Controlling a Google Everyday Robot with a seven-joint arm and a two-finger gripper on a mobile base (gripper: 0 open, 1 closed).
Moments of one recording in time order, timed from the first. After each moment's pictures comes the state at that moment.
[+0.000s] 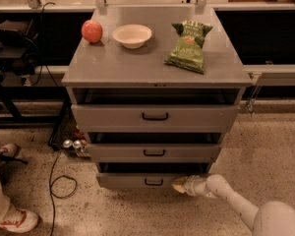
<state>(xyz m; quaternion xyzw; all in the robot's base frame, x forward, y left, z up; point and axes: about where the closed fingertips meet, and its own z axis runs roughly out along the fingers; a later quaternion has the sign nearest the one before) 0.631 -0.166 0.171 -0.34 0.84 0.22 0.35</state>
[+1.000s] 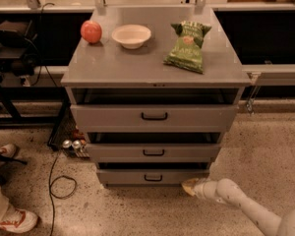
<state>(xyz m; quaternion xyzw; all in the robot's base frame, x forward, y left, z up) 0.609 -0.207 0.197 -0.33 0.85 0.18 0.36</state>
